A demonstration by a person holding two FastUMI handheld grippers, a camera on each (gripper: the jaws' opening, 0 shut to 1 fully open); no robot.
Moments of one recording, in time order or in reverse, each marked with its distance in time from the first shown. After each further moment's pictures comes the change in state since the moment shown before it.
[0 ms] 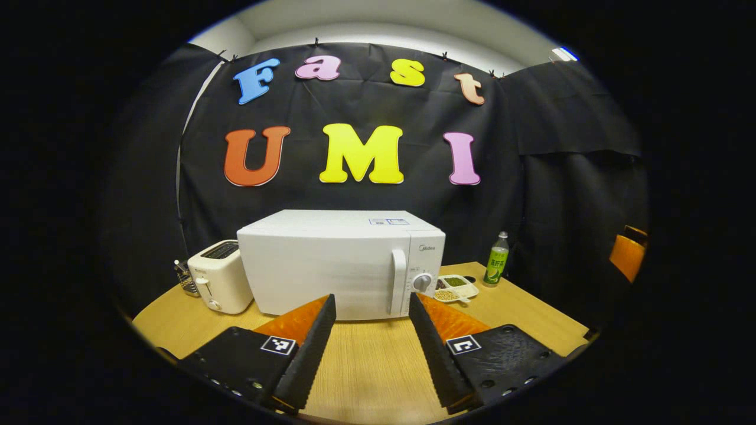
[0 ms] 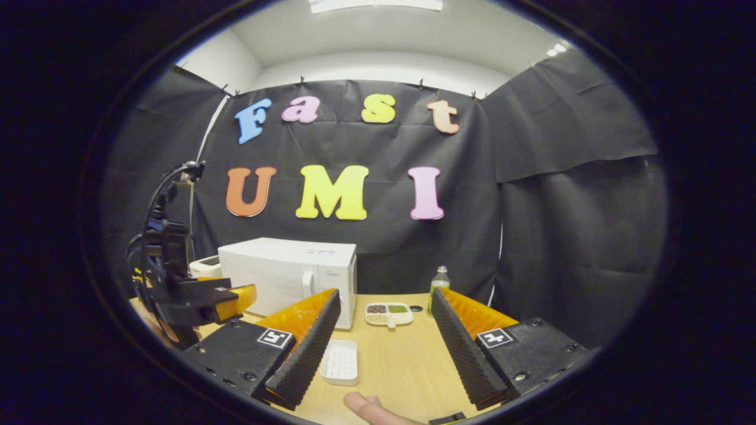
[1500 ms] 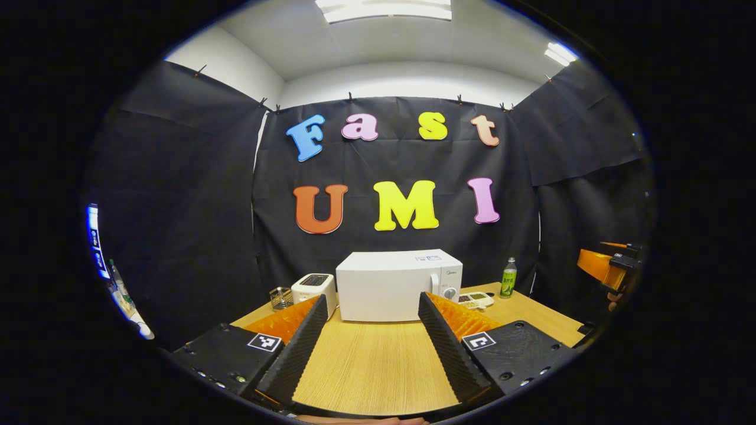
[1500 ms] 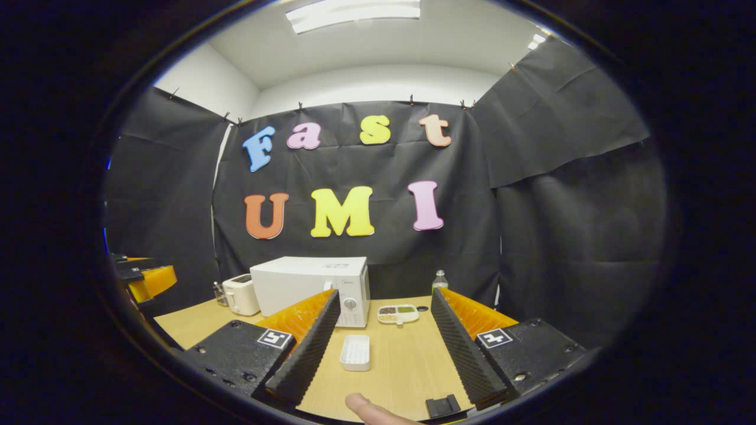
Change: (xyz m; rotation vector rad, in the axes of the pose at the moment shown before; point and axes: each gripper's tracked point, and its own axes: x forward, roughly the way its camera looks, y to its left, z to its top) left arm -0.216 0.056 0.052 0.061 -0.177 0.229; right arm -0.091 -0.016 0.019 0.087 -0.038 0.092
